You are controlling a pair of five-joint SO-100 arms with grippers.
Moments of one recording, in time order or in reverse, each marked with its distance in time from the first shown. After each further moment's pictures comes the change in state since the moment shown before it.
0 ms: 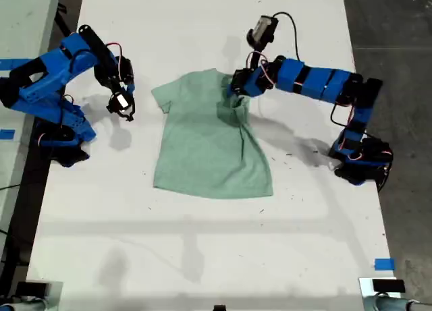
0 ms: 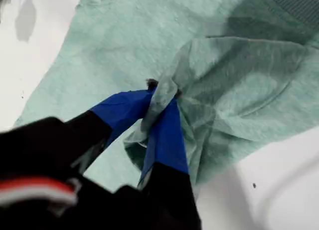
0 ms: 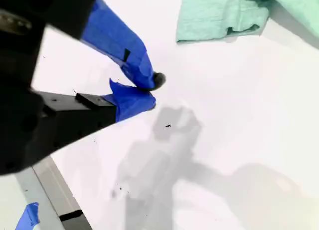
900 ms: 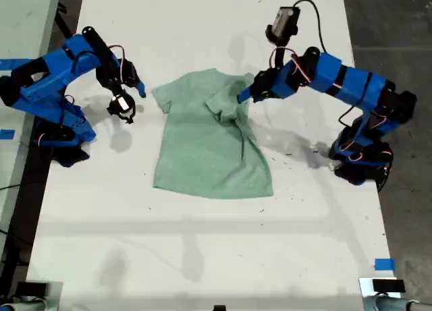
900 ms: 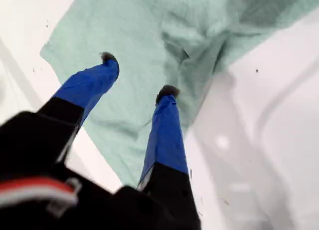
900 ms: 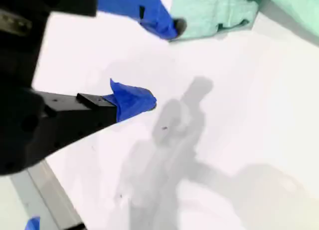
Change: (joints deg) arm 0 1.8 -2.0 -2.0 0.0 1.8; arm 1 -4.9 32.5 10.5 27.2 -1.4
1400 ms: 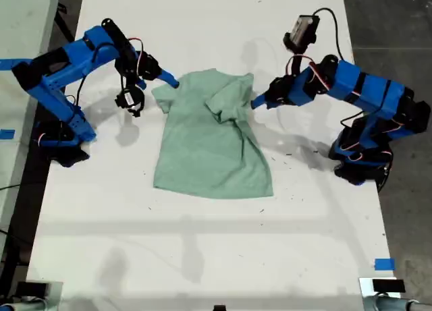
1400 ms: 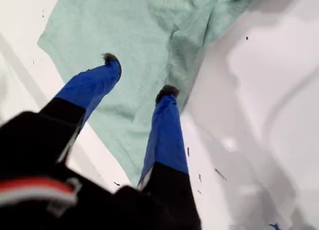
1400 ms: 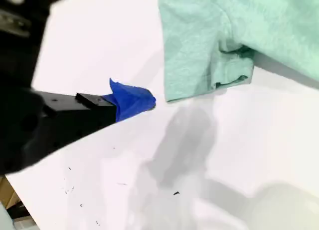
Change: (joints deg) arm 0 -0.4 -19.2 -15.2 -5.4 12.3; arm 1 0.0 13.4 12.8 0.0 2.8
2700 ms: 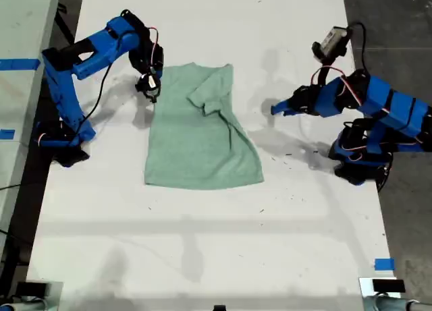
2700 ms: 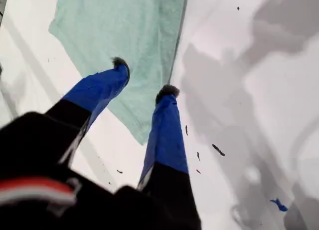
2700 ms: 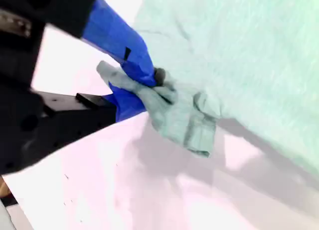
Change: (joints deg) arm 0 -4.0 -23.5 -27.2 6.3 -0.9; arm 1 -0.2 27.5 21.0 0.8 5.0
